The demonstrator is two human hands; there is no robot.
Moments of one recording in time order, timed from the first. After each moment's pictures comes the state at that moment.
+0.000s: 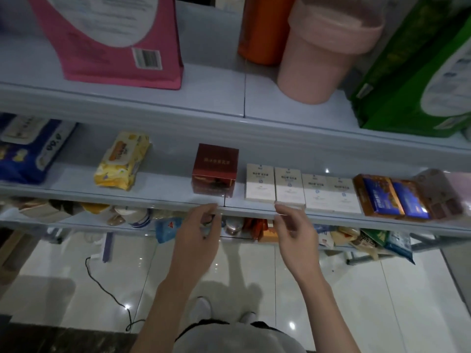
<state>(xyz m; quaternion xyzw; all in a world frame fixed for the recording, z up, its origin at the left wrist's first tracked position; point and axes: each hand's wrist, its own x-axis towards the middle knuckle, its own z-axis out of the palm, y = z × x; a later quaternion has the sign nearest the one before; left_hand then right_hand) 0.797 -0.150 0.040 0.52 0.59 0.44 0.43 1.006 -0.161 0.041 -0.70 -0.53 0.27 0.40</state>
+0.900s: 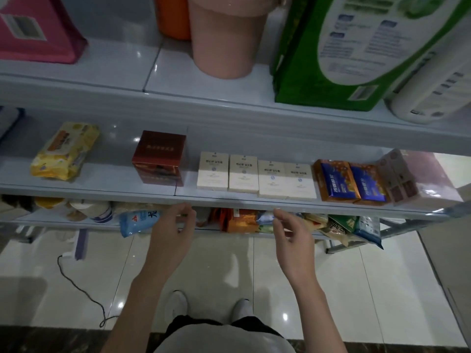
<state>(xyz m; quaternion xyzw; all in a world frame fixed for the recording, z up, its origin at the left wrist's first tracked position) 0.898 -0.165 0.019 0.53 0.64 0.37 0.41 1.141 -0.205 0.020 -0.71 -0.48 0.28 0.42</state>
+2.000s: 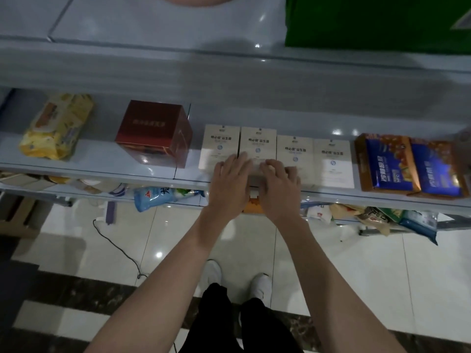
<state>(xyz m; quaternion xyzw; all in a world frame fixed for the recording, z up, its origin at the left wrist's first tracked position) 1.008 -0.042 -0.092 0.80 0.58 0.09 0.11 1.148 -0.063 -0.095 -0.70 -0.69 0.10 0.16</state>
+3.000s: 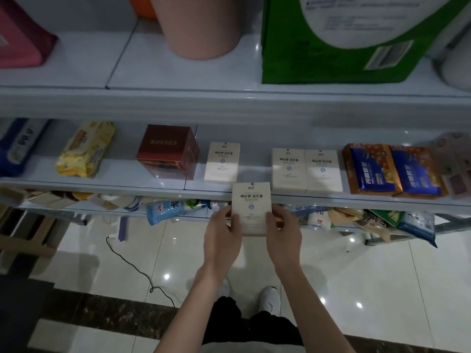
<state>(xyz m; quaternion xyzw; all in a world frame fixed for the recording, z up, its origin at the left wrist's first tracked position) 1.001 -0.151 -0.034 0.53 0.72 0.28 0.35 1.130 -0.162 -0.049 -0.75 -0.35 0.39 0.40</state>
